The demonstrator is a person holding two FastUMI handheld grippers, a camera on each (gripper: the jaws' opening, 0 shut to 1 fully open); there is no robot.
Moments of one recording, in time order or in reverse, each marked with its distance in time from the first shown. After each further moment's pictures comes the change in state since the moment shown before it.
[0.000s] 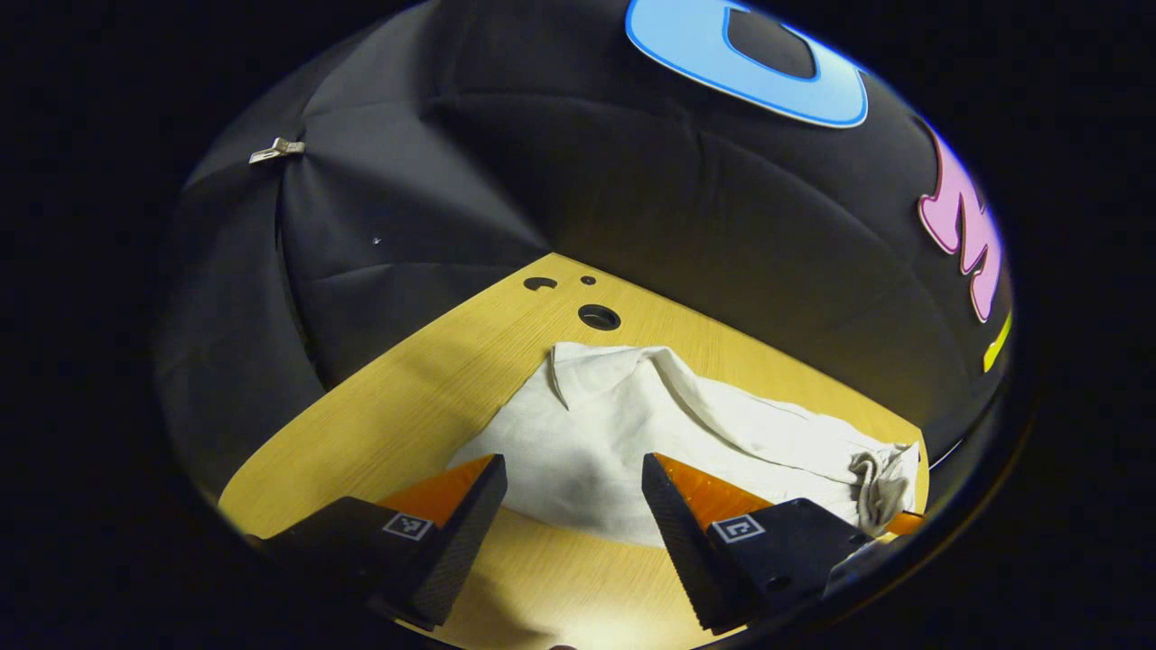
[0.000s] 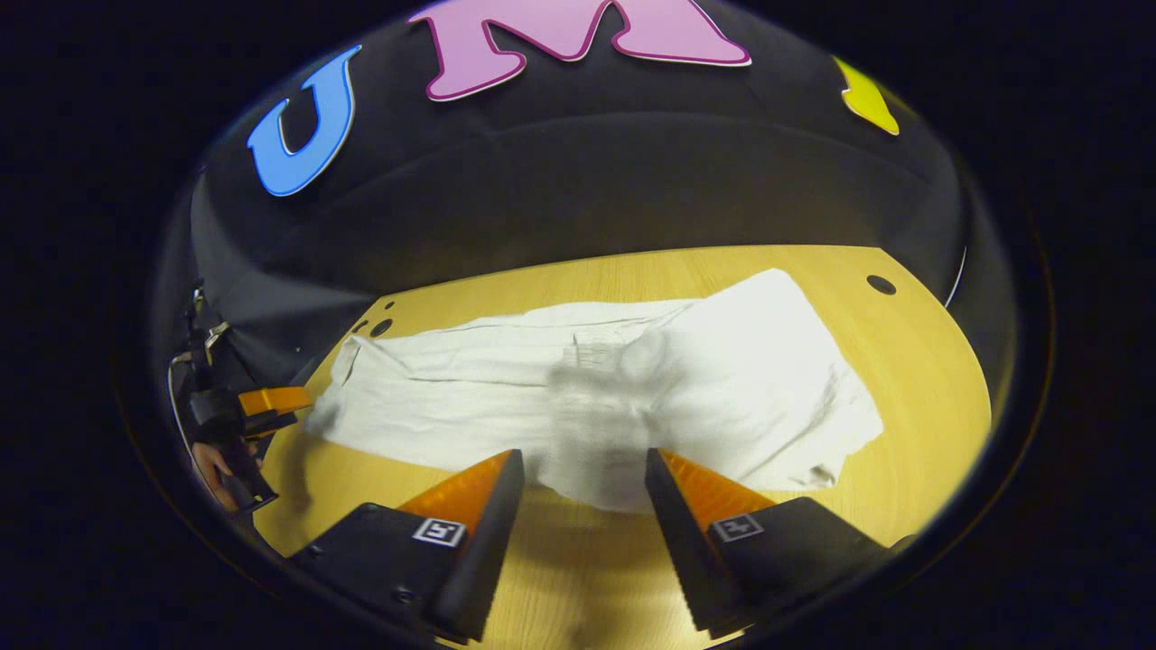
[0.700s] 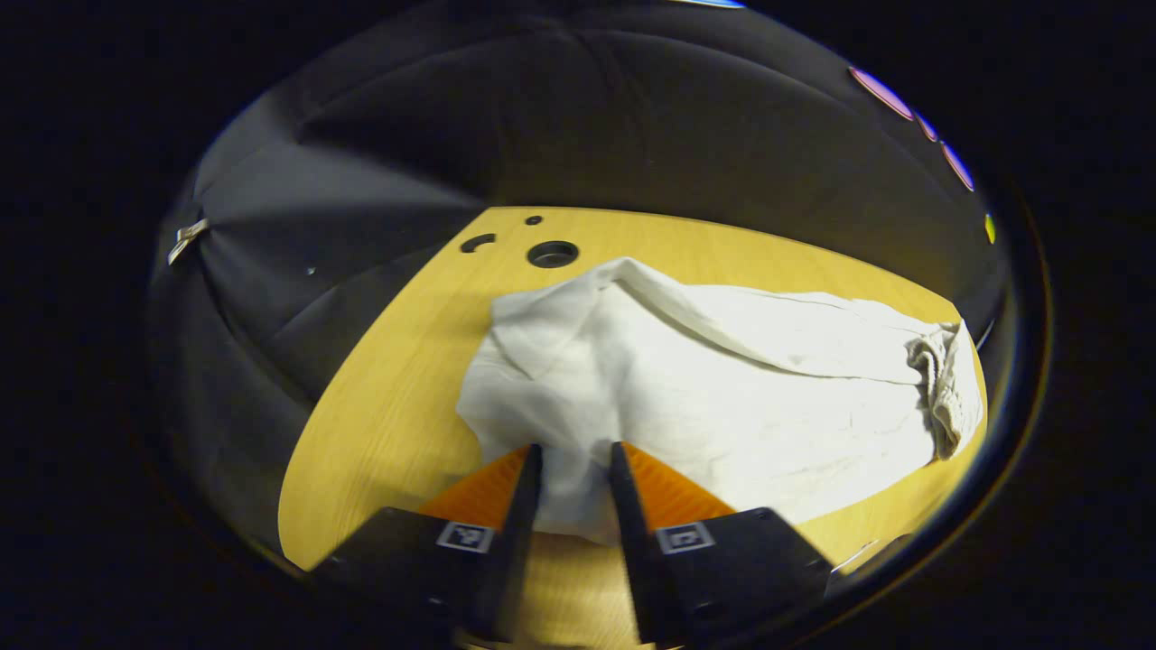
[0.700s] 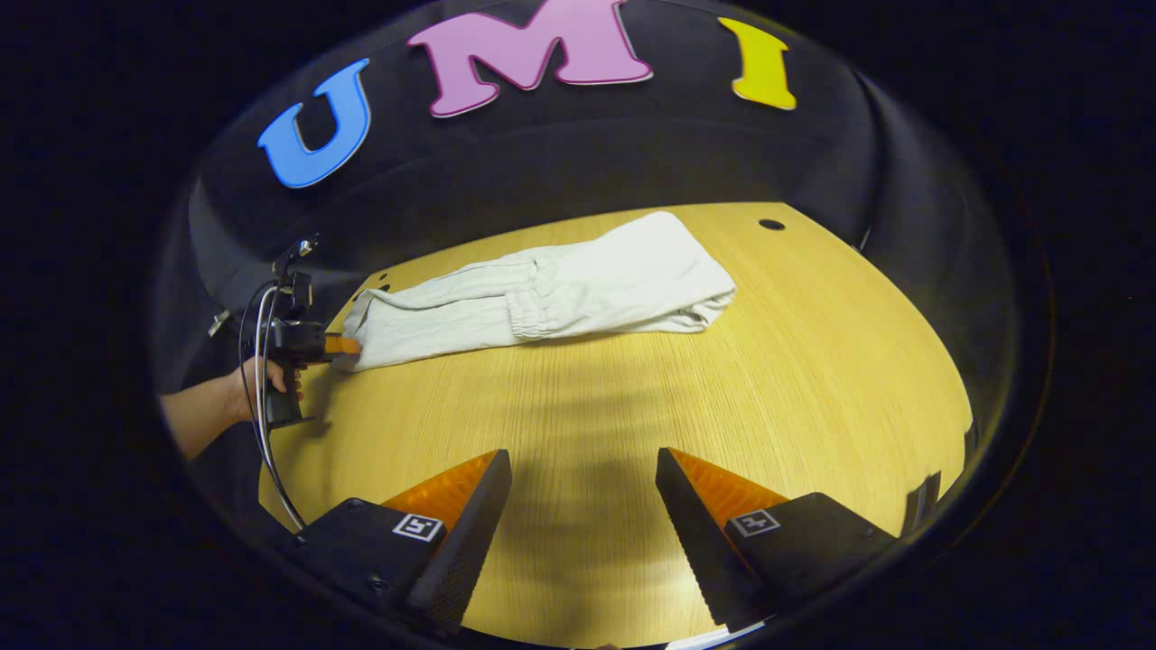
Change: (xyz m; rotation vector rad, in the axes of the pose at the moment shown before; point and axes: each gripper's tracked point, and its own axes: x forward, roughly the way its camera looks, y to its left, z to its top) left arm 0.045 -0.018 -0.037 0.361 0.197 0.013; right arm -0.158 -0.025 -0.098 0.119 0.049 -0.142
